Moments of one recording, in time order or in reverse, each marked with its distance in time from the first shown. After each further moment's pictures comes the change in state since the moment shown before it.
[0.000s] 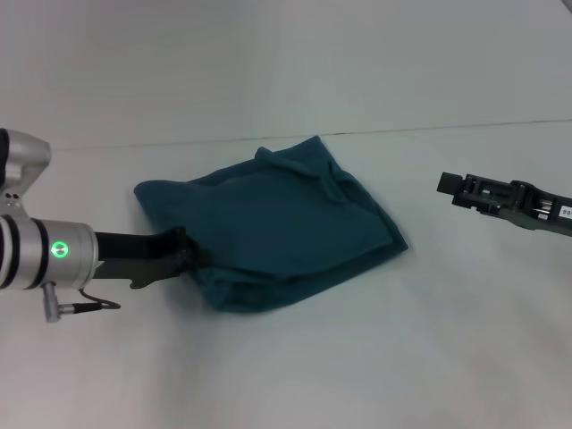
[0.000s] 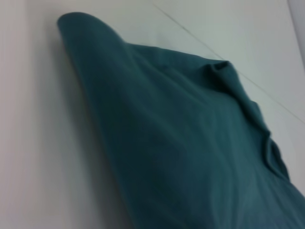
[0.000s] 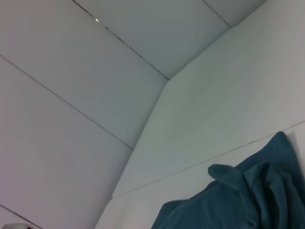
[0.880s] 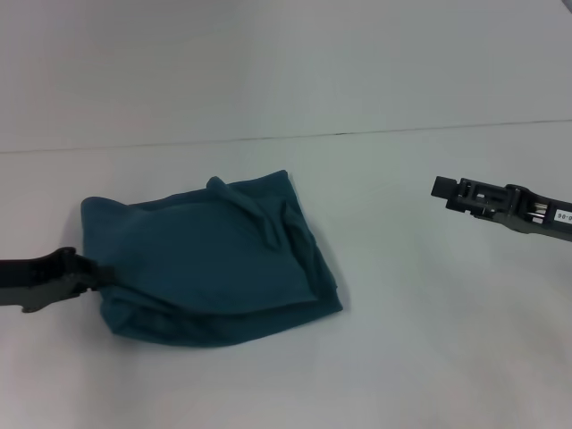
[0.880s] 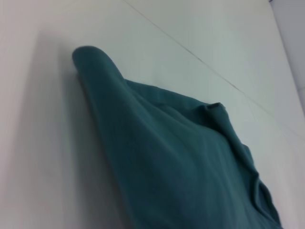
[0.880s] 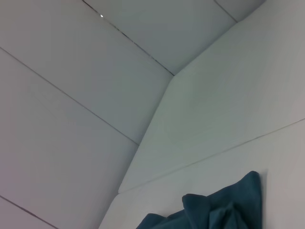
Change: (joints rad) left arm 0.156 0.048 -0.221 0.199 0.052 0.281 0.123; right arm -0.001 0.007 -0.006 -0.001 0.000 -0.014 0.001
